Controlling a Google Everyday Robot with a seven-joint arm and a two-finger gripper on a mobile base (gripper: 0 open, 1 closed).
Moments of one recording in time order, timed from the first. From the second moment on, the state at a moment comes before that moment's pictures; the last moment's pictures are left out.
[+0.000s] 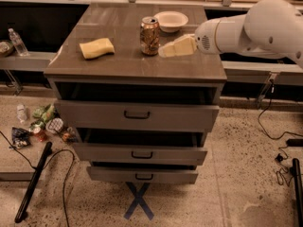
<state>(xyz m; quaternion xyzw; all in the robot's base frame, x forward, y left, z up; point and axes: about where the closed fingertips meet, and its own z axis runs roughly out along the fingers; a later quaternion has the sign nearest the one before) 0.699 -0.095 0.928 -0.32 0.78 0.18 0.51</state>
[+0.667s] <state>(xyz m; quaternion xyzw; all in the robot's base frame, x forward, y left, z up) 0.743 -0.070 0.918 -0.31 0.76 0.18 0.54</state>
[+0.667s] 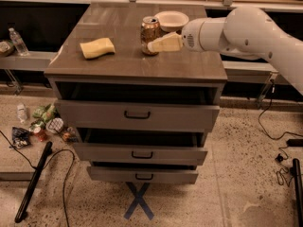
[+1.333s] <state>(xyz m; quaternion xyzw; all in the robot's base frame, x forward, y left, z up) 0.795 -0.021 0.895 -0.31 0.74 0.23 0.55</state>
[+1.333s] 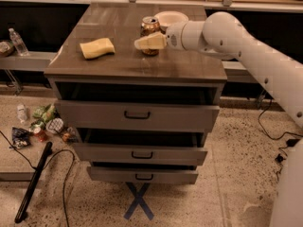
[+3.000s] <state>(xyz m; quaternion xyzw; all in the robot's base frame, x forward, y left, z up) 0.817 -0.038 0.938 -0.45 0.78 0.10 0.43</state>
